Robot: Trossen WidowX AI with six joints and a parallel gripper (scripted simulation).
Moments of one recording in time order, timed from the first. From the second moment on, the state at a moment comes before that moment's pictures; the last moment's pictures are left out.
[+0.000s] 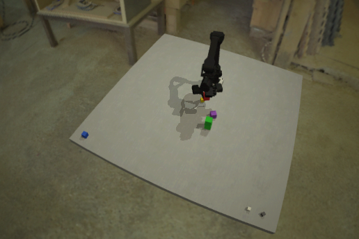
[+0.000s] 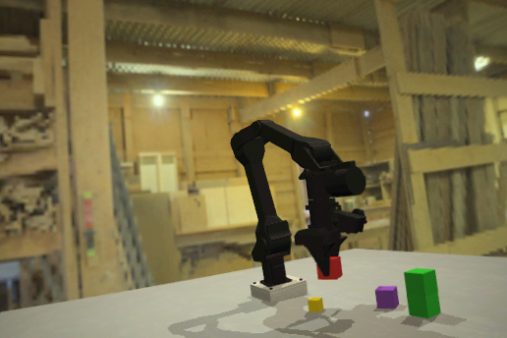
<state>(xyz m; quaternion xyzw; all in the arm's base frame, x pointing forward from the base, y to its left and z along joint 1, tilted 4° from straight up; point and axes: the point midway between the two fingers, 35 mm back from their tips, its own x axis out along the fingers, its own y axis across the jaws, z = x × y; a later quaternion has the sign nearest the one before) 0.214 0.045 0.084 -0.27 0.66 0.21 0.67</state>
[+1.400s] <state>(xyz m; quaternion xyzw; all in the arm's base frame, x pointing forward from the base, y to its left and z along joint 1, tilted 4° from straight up) 0.289 0.093 0.156 -0.26 0.65 0.21 0.68</state>
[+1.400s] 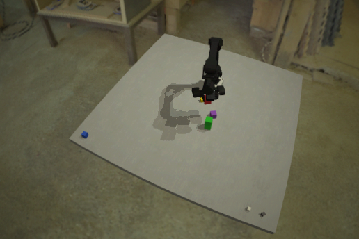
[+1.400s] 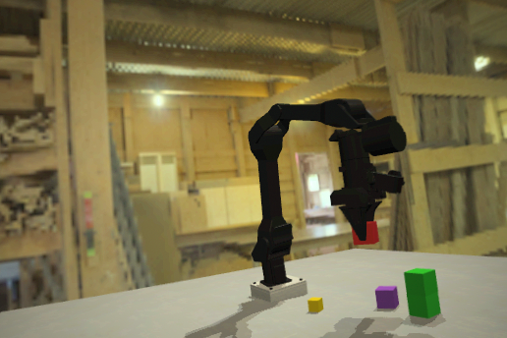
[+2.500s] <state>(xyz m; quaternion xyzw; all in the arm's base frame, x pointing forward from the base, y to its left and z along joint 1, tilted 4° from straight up) 0.362 0.152 0.131 -0.26 0.64 0.21 0.68</state>
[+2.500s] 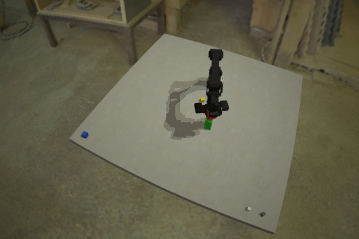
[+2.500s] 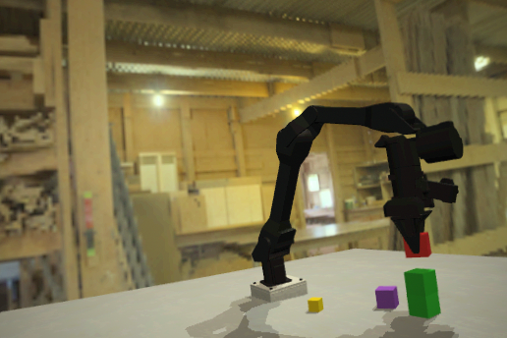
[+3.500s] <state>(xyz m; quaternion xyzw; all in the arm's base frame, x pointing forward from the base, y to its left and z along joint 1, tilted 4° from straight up) 0.362 0.150 0.105 -0.26 0.65 0.21 0.68</state>
